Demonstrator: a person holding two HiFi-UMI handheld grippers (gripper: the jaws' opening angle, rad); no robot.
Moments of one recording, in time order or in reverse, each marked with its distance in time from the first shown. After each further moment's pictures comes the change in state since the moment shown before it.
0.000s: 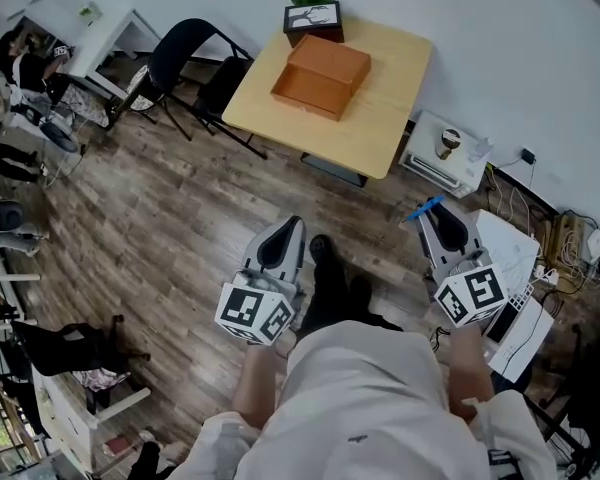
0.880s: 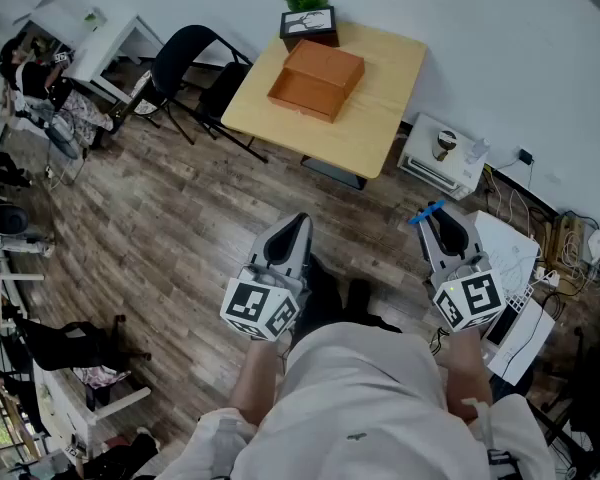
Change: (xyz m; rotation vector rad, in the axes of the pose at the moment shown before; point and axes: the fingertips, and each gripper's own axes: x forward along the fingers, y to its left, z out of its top) left arm 0.008 -0.043 0.005 0.034 -0.003 -0.020; right arm -0.036 -0.010 0.009 -0.062 -0.003 -0.009
